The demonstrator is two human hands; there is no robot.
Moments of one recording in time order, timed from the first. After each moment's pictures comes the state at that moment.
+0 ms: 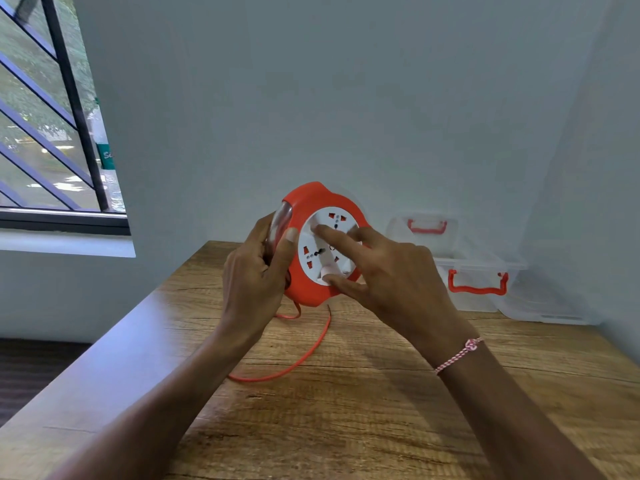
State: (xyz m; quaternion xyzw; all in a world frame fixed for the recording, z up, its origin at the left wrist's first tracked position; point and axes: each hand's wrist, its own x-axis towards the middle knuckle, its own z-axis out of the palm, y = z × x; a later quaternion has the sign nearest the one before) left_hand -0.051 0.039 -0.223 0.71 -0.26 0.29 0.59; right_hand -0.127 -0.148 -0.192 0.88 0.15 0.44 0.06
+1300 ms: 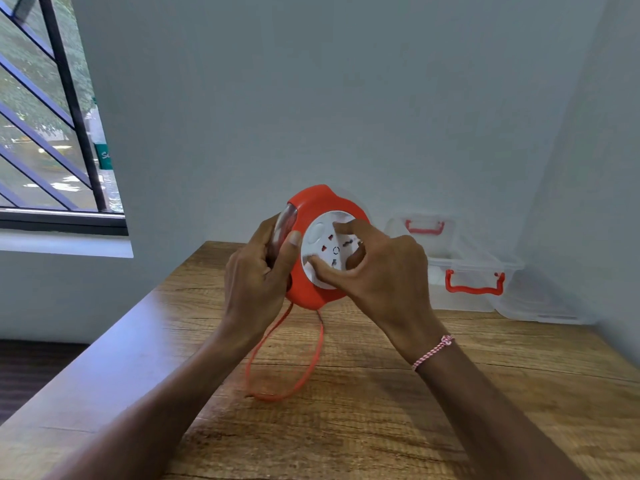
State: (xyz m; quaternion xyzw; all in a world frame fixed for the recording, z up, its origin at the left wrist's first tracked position) left_hand -0.049 0.036 -0.226 0.71 -0.28 0.31 0.57; right_hand -0.125 -0.127 -0.193 0.85 0.05 0.49 -0.16
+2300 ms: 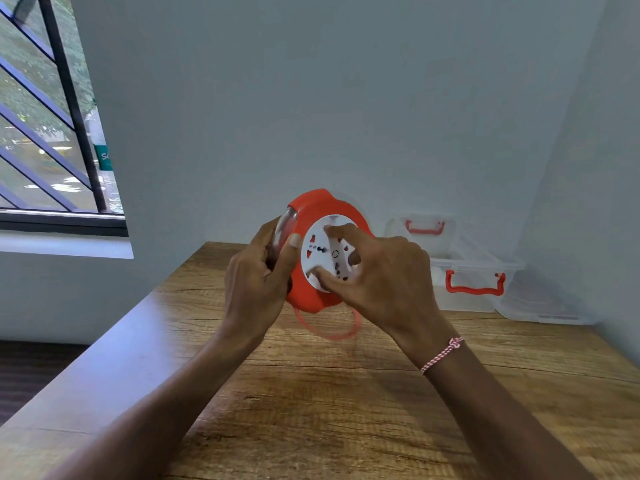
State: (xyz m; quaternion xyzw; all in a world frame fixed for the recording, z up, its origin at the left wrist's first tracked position) left_hand -0.053 0.035 -0.225 0.71 -0.28 0.31 0.57; right_hand -0.129 -0.132 -0.191 0.88 0.08 0.47 -0.05
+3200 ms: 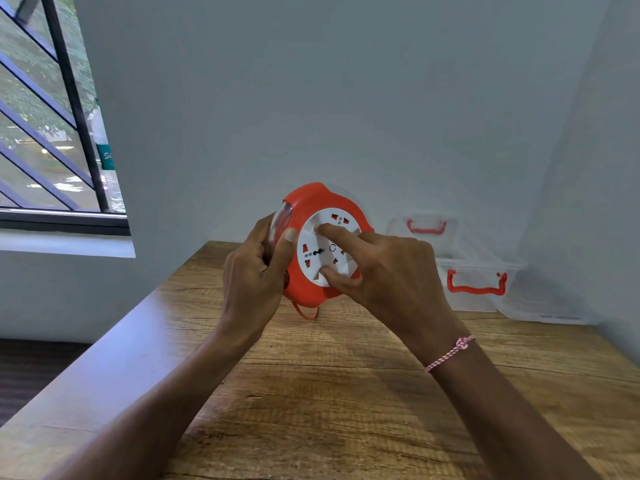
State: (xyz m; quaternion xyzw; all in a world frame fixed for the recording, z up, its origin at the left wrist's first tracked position) left_hand -0.052 0.040 -0.220 0.70 -0.28 0.29 0.59; right_hand -0.131 -0.138 -0.189 0.86 0.15 0.49 0.04
